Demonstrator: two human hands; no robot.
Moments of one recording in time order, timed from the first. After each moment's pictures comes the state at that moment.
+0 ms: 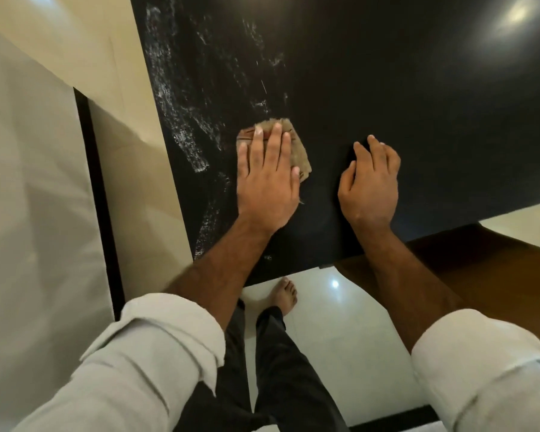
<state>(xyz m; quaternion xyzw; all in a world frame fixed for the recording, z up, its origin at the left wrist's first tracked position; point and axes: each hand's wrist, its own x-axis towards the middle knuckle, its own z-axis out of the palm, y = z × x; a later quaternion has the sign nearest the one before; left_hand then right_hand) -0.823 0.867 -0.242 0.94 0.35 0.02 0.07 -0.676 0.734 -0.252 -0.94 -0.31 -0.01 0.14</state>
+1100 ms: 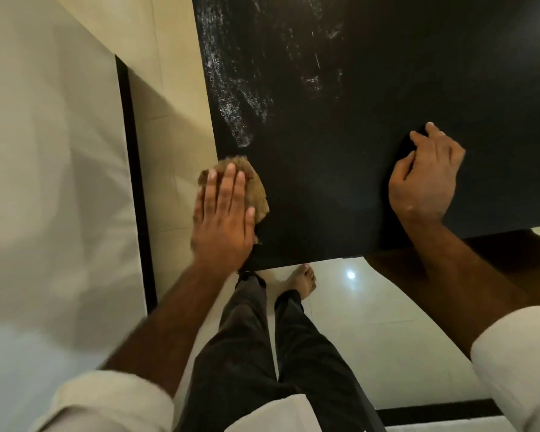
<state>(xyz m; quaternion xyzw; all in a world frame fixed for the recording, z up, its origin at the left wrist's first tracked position) -1.004 0.871 -0.238 0.90 0.42 -0.05 0.08 -0.676 0.736 -0.242 -0.94 -0.31 0.03 0.16</state>
